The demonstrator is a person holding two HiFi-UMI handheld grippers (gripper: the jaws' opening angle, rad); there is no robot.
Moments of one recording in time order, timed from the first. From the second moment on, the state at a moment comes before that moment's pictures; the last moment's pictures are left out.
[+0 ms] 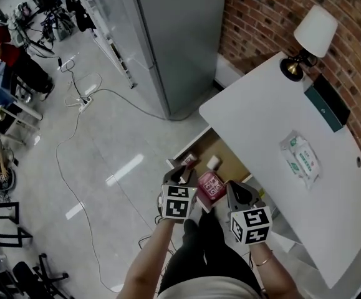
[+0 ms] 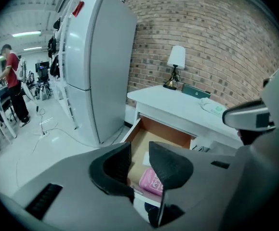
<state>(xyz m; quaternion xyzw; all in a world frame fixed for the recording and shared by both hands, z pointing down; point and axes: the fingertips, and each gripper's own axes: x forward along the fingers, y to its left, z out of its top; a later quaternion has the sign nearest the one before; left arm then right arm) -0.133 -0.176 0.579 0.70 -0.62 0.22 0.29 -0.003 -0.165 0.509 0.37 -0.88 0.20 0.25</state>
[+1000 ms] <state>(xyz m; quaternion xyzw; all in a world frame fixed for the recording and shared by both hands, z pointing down) -0.228 -0.028 0.449 0.62 -0.73 0.12 0.25 -0.075 -0.101 0.447 0.29 -0.92 0.17 0.21</state>
